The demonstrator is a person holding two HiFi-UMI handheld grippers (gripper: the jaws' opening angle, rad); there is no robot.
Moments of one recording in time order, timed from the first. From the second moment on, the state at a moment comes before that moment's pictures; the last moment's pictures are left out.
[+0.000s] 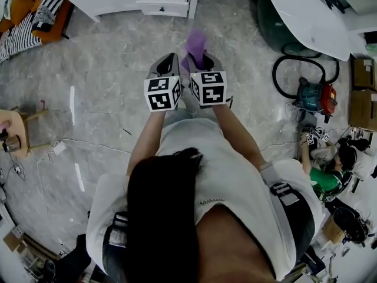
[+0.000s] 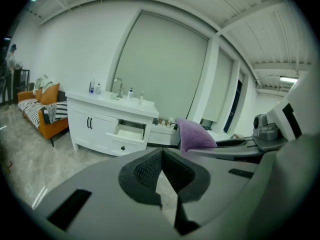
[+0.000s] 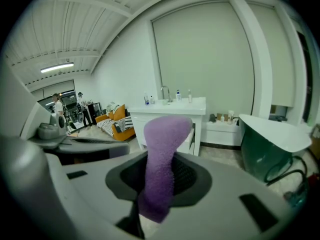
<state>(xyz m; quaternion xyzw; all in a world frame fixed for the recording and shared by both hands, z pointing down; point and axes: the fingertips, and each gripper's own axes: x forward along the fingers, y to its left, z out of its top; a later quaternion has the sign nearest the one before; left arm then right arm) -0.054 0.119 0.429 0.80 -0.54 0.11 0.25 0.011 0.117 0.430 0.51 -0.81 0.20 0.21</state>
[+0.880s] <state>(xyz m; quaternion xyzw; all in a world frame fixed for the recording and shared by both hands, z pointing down) -0.069 0.066 0.422 0.80 -0.54 0.09 0.23 0.008 0.073 0.429 0.54 -0.80 0.21 0.19</state>
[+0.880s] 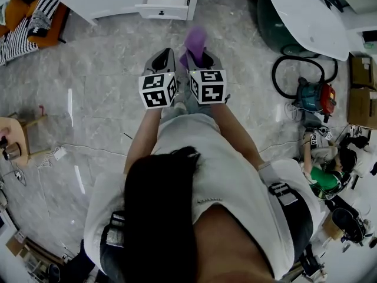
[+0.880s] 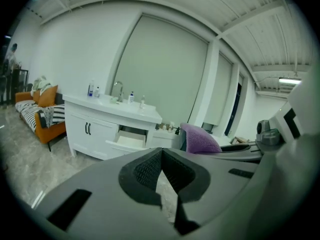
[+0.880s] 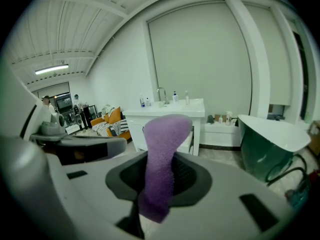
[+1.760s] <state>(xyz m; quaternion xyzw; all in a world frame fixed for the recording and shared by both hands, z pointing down) -0.060 -0.059 0.455 0.78 -0.55 0.13 0.26 0.014 -0.069 0.459 0.50 -0.81 0.22 0.21</state>
